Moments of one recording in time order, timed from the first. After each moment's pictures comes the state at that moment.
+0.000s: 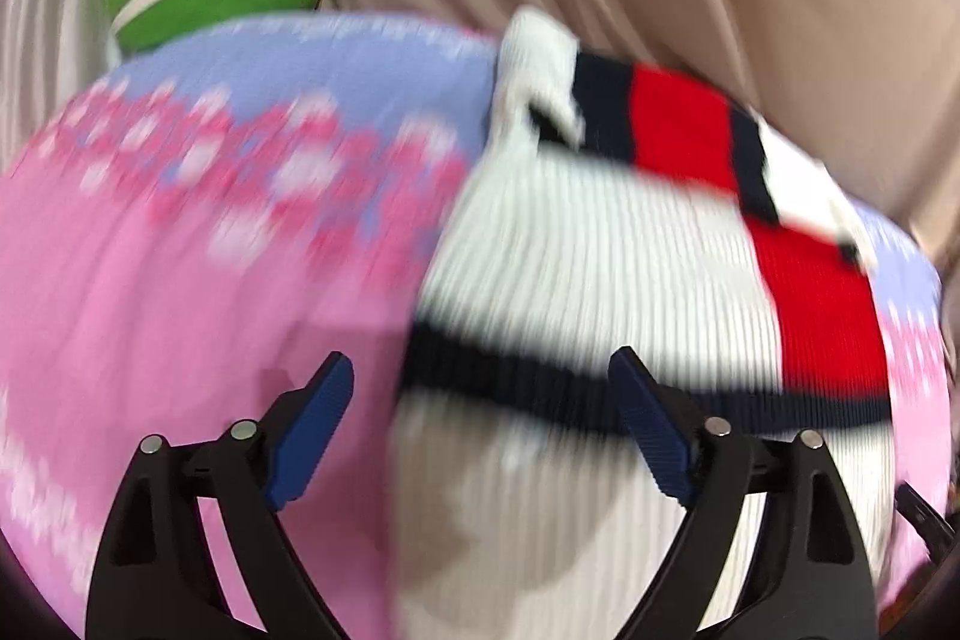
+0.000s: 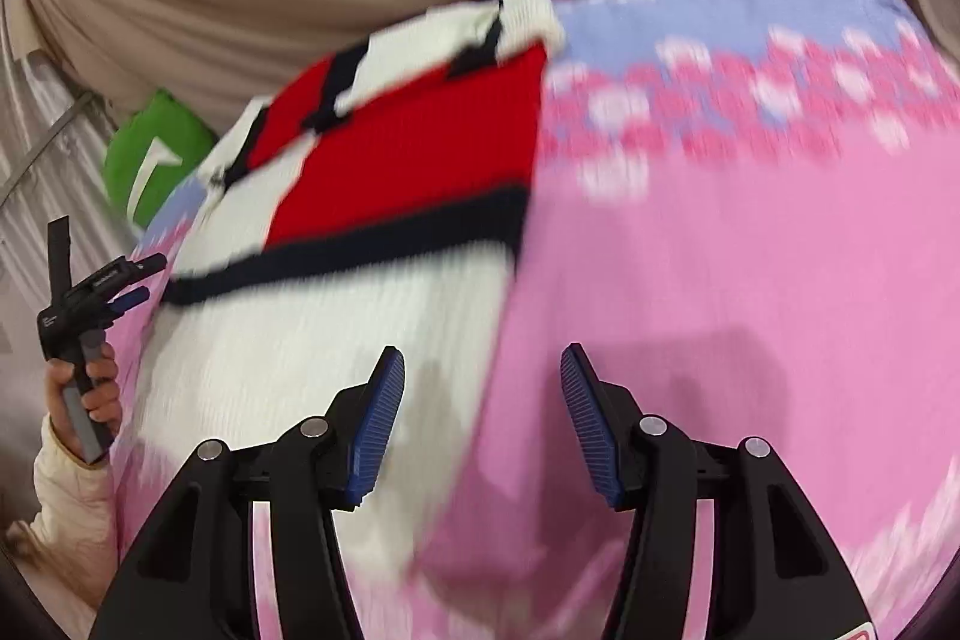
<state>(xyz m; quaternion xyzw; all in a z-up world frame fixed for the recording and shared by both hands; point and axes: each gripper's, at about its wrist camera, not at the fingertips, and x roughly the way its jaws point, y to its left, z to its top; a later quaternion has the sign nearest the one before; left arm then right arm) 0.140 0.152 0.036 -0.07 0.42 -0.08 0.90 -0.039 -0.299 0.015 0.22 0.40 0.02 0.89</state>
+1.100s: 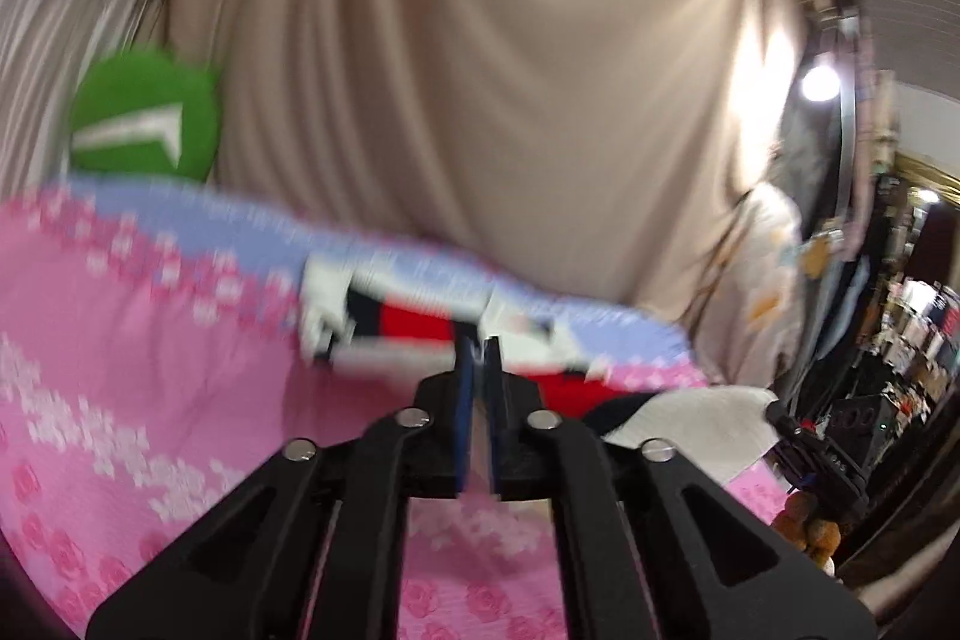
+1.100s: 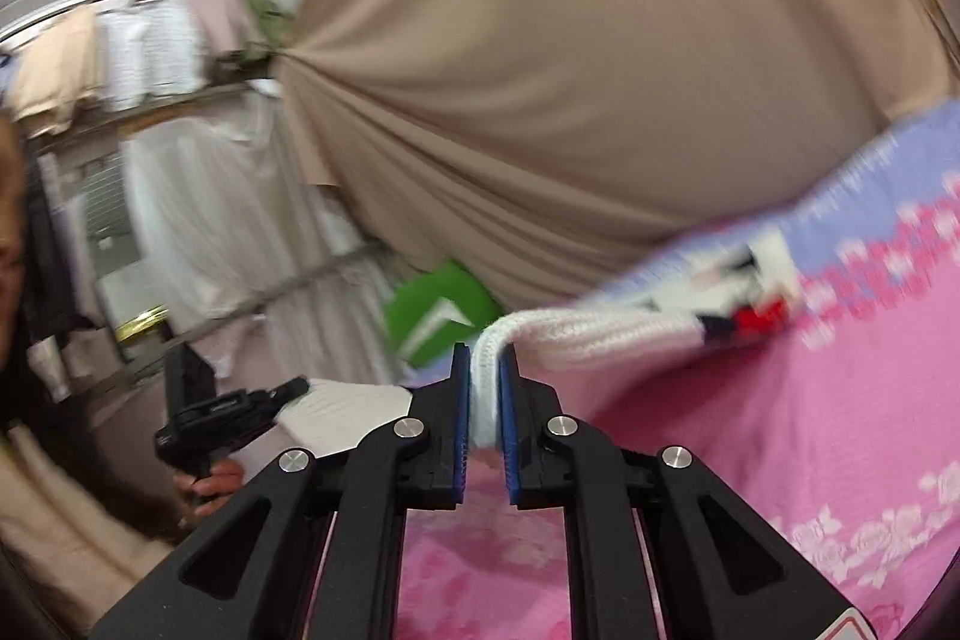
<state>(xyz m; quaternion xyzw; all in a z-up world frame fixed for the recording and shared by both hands) -0.120 0.196 0.181 -0.15 0.15 -0.29 0.93 -0.212 -0.269 0.140 0.24 0.04 0.27 0.93</state>
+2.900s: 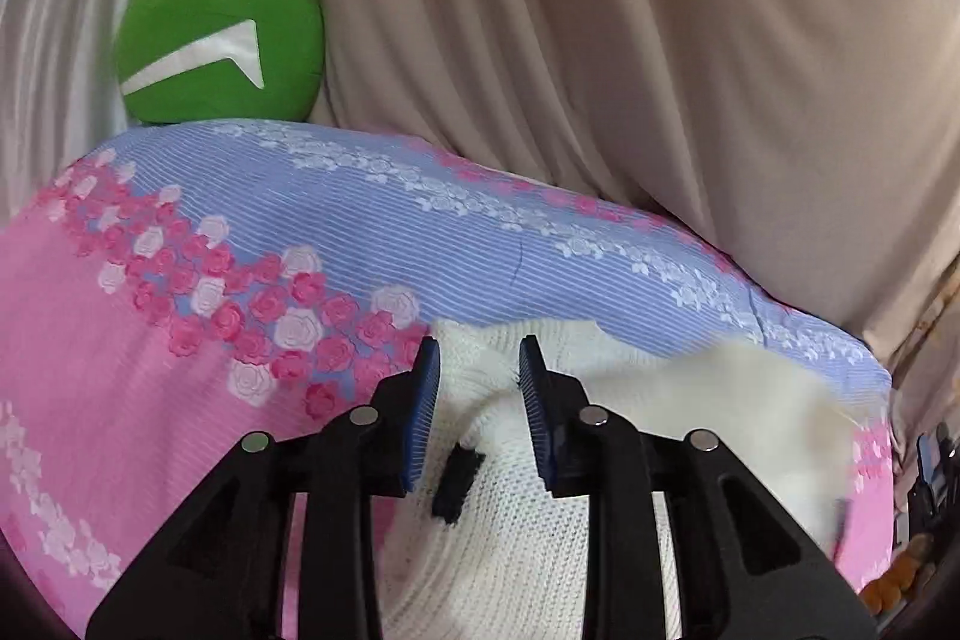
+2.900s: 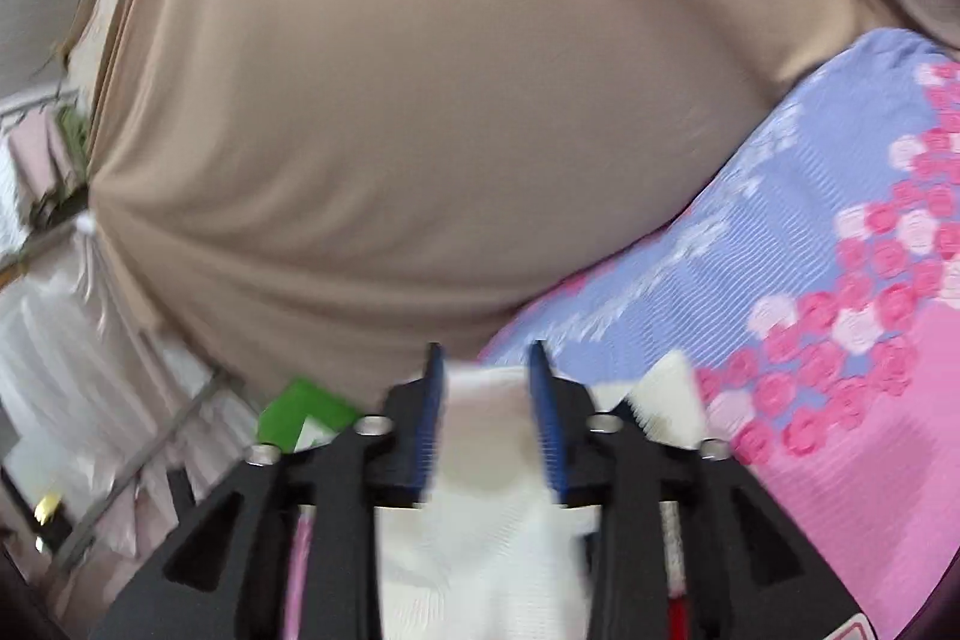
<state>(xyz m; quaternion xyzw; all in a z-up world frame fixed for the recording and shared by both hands) 0.172 0.141 0.141 -0.12 0.33 -0.09 0.93 -0.023 -0.387 0.117 0.40 0.07 0.08 0.91</state>
